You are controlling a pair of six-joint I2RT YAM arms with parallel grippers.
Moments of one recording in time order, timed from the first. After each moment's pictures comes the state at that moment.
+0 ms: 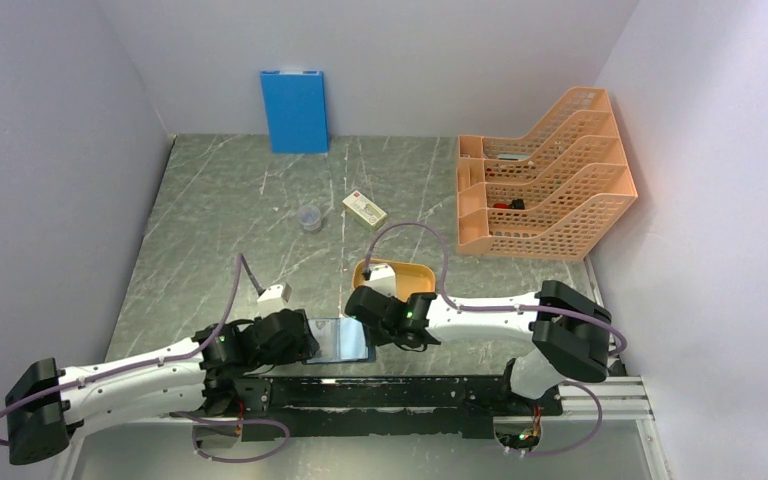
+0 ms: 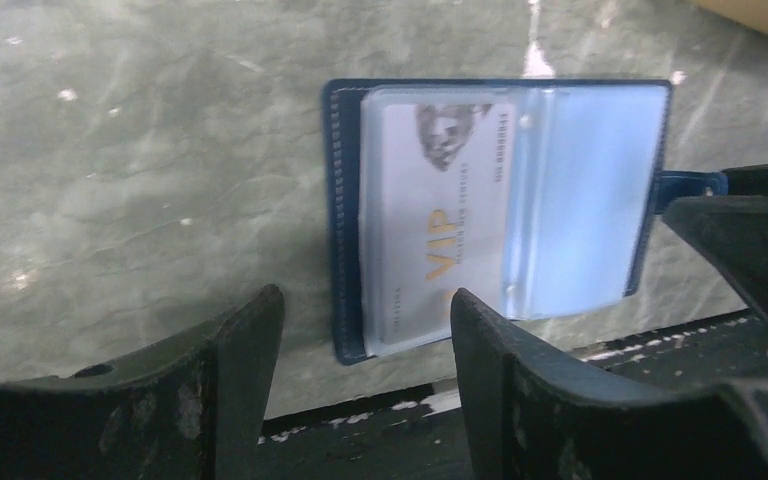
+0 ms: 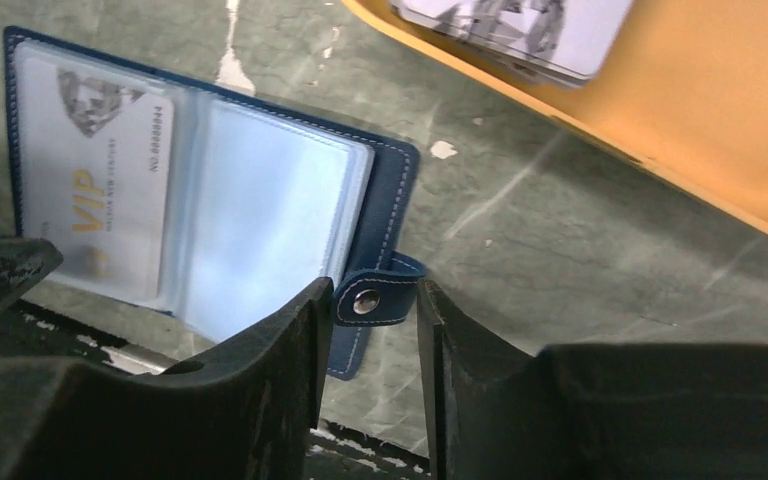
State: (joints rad) left arm -1.10 0.71 0.30 -0.56 -0.34 -1.16; right arm 1.23 1.53 0.84 -0.39 0.32 0.84
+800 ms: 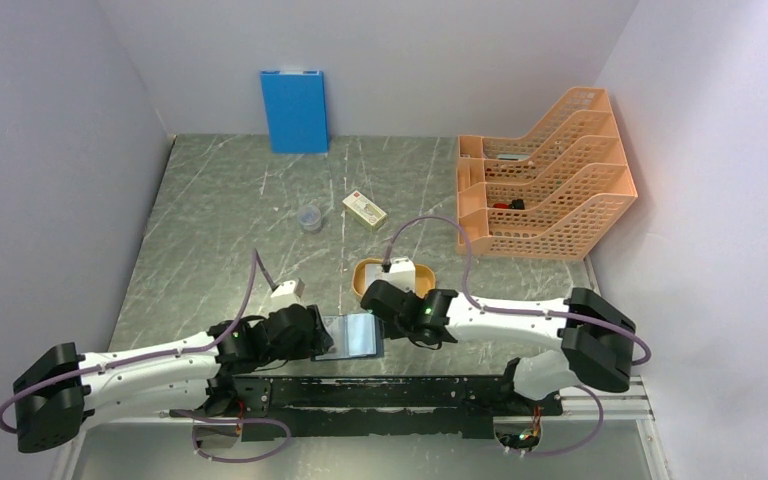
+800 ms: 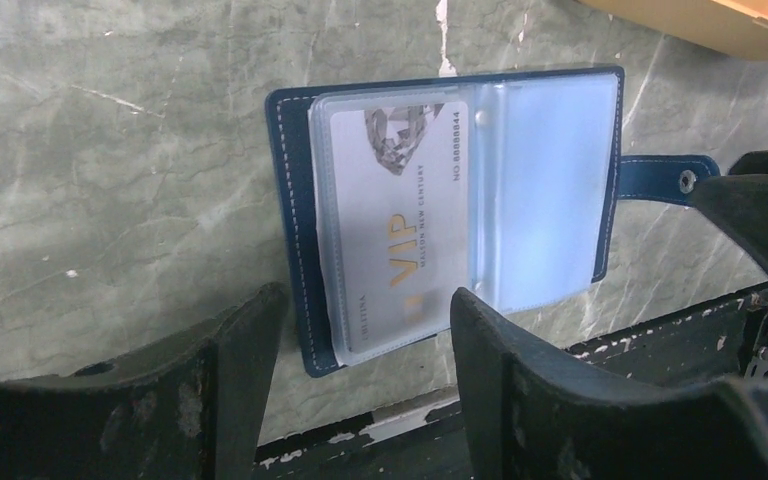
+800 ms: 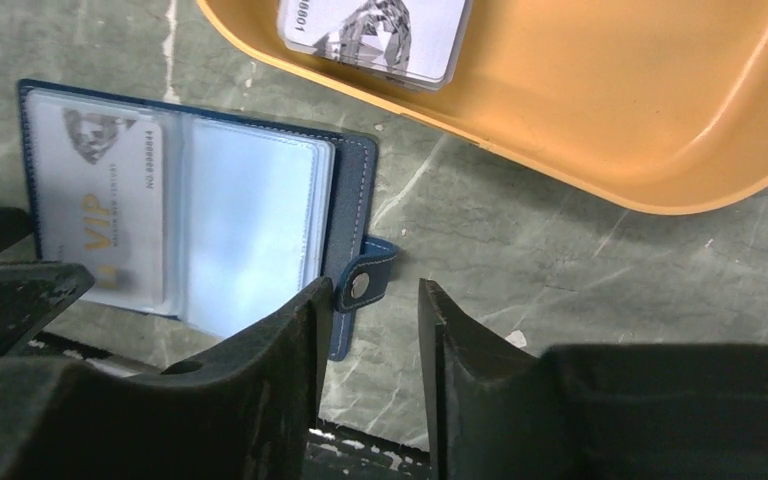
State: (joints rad) left arm -1.10 0.87 0.30 -0.33 -0.31 -1.13; right arm 1.18 1.41 0.79 -0.47 0.39 0.88
